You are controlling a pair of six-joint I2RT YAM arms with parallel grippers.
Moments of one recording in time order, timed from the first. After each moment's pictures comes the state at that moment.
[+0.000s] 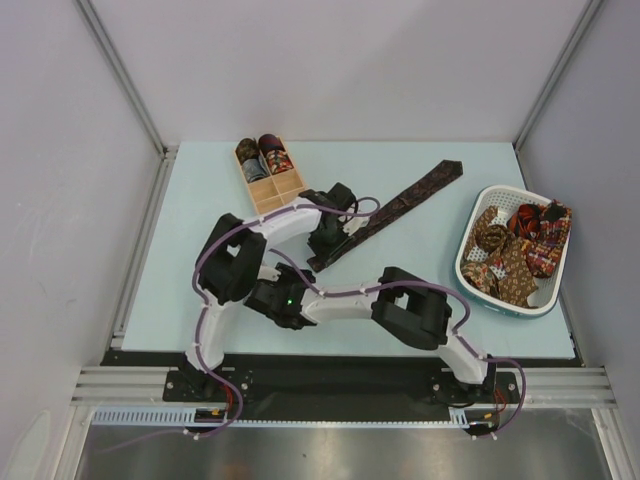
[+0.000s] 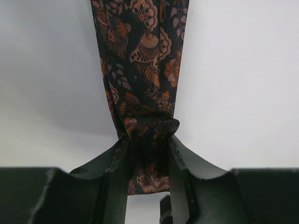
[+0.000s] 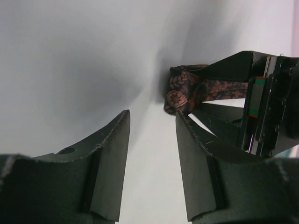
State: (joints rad) left arm -0.69 2.15 1.65 -0.83 0.06 0.17; right arm 1.27 2.18 1.51 -0.34 0.88 -0.08
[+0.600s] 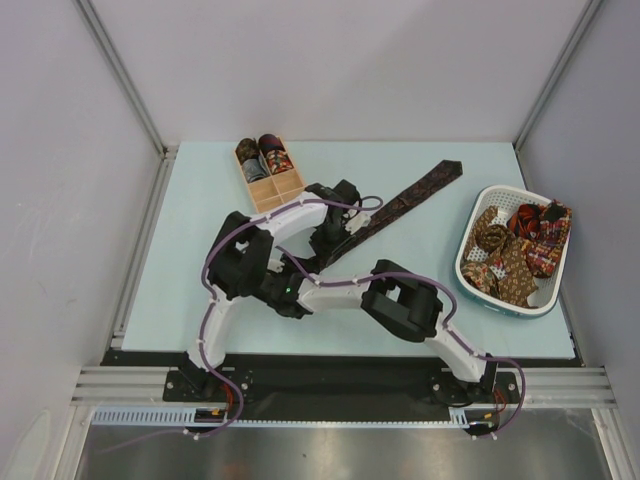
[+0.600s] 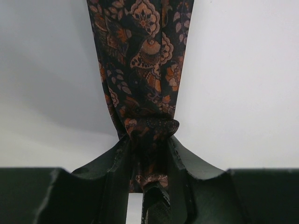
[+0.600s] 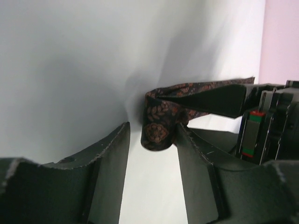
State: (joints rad) left arm -0.69 2.24 1.80 -0.98 0.06 0.17; right arm 1.20 2.27 1.59 -0.40 0.95 -0.18
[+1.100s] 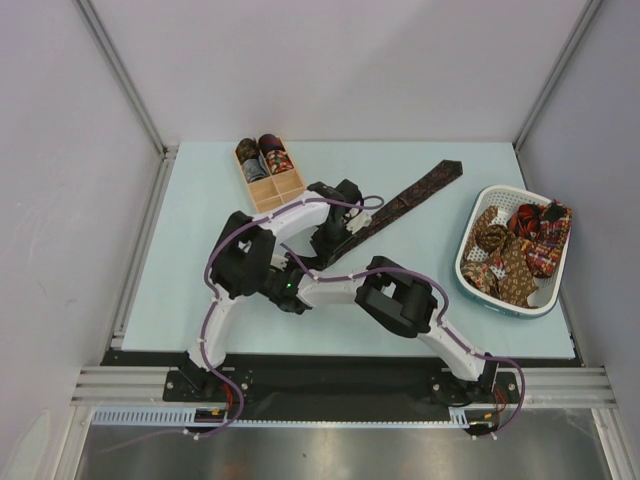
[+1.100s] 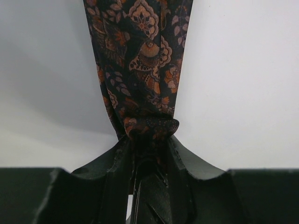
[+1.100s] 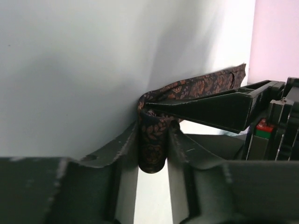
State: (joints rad) left arm -0.69 2.27 1.85 -1.03 0.06 0.16; right arm 1.16 2.33 1.62 -0.41 1.01 -0.19
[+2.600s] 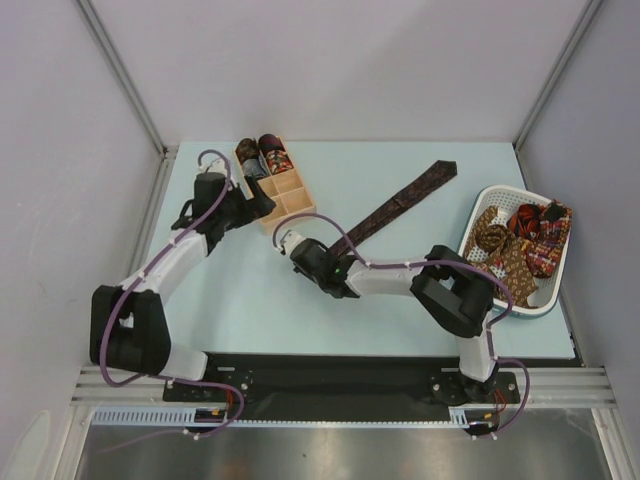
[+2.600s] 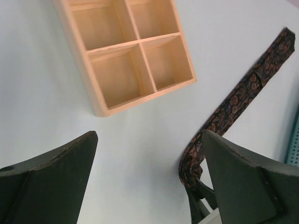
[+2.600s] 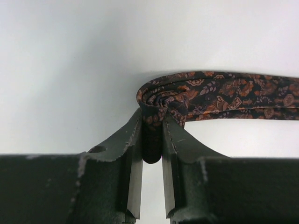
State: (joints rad) left arm -0.18 1.44 1.00 -0.14 0.14 -0.51; right arm 1.03 1.97 1.22 -0.08 0.46 -0.16
